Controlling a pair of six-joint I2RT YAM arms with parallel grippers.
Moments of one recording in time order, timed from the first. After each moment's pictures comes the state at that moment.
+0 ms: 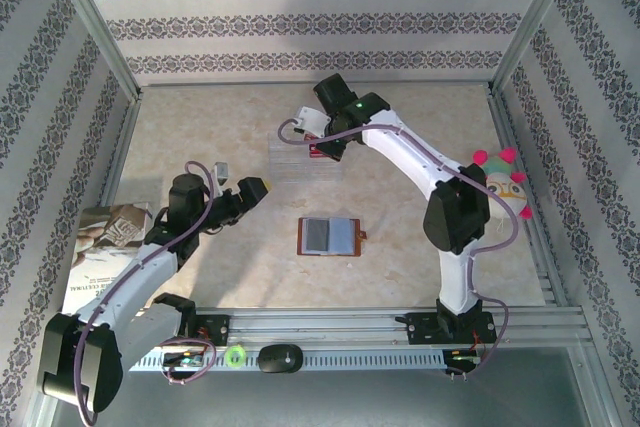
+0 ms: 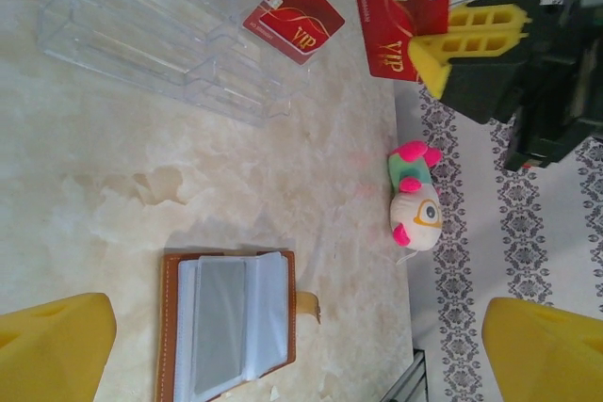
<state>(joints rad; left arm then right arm) -0.21 0.95 0.47 0.03 0.56 -0.93 0.58 2.01 1.90 -0.96 -0.02 -0.65</state>
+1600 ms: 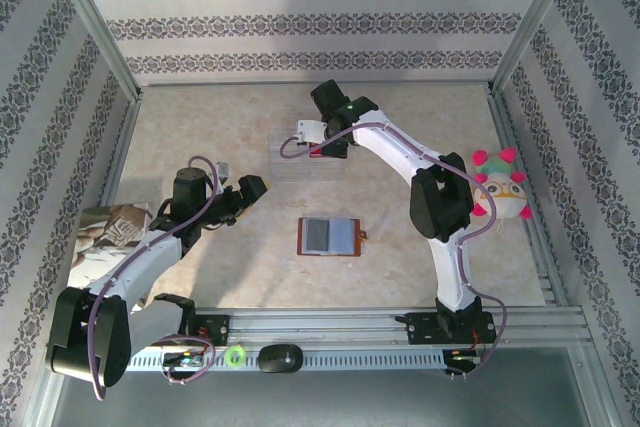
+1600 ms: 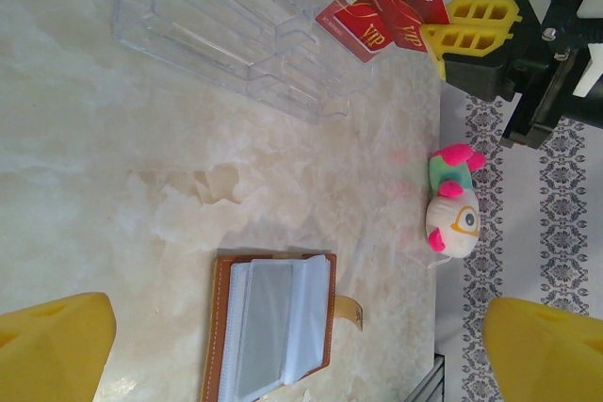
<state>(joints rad) -0.17 1.09 0.50 0.01 0.59 -0.90 0.55 2.13 1.91 -0.87 0.07 -0.95</state>
